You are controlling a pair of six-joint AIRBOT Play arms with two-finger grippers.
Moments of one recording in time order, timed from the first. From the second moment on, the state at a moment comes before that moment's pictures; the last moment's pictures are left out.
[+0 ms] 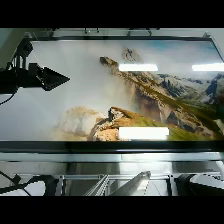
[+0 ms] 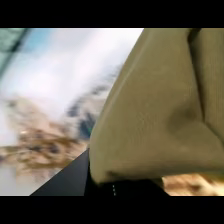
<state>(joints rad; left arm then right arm) 0.22 -1.41 1.23 0.21 -1.64 -1.01 -1.06 -1.42 1.72 -0.88 1.47 1.58</state>
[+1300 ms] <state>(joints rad) 0.09 -1.40 1.38 0.23 -1.56 -1.04 -0.96 -1.57 1.77 -1.25 1.83 1.76</state>
